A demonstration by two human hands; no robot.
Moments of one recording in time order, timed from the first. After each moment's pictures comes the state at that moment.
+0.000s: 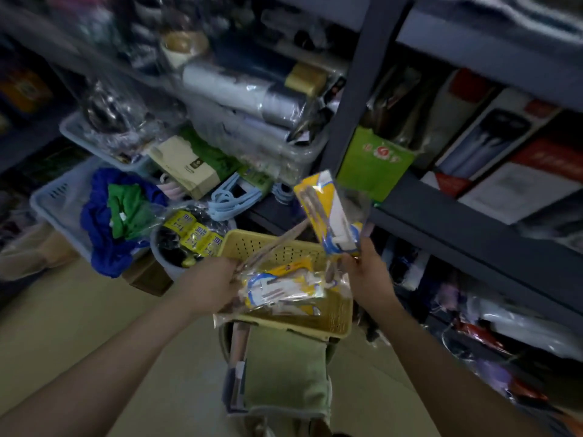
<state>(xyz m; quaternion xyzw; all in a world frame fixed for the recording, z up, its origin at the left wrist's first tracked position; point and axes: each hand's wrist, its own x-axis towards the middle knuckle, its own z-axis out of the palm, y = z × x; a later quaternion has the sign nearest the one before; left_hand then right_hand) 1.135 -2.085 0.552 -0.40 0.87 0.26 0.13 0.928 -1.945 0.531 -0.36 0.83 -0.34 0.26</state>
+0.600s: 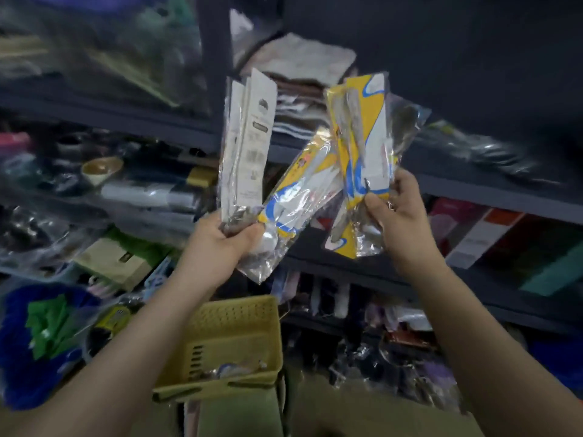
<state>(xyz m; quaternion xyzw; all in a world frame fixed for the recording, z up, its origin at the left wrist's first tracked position) 1.025 -1.996 0.729 -0.27 0.69 0.59 -0.31 0.855 -1.838 0.746 -0.28 0.69 -0.66 0.10</state>
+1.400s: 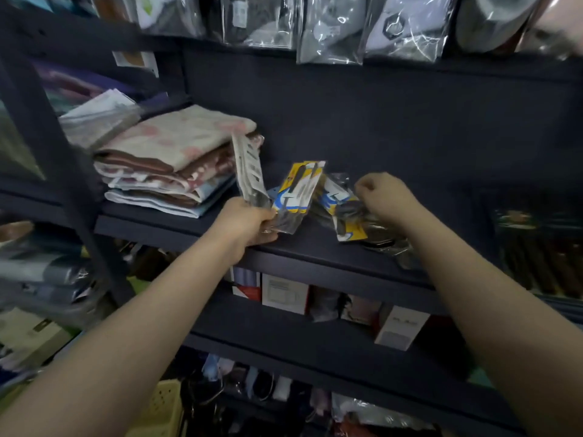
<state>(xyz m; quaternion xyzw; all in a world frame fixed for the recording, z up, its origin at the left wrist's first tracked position) 0.743 -1.925 0.796 -0.31 0.63 0.67 -0.24 0.574 -1.784 0.826 -0.35 0.90 -0.26 -0.01</state>
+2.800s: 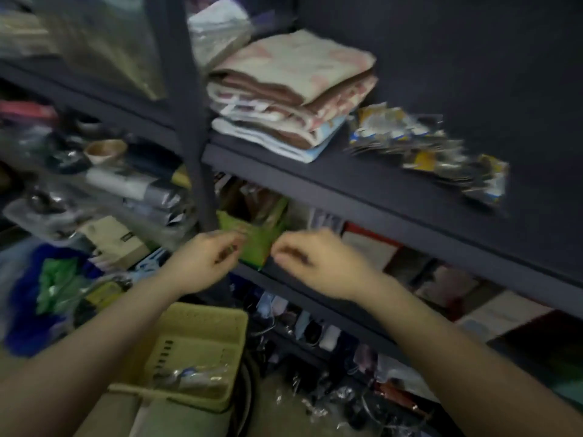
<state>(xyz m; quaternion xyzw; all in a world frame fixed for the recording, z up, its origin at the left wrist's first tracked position) 0.940 -2.033 0.664 -0.21 0.94 0.22 -0.16 0.773 -1.881 0.724 -0.69 0.68 -0.20 0.13</state>
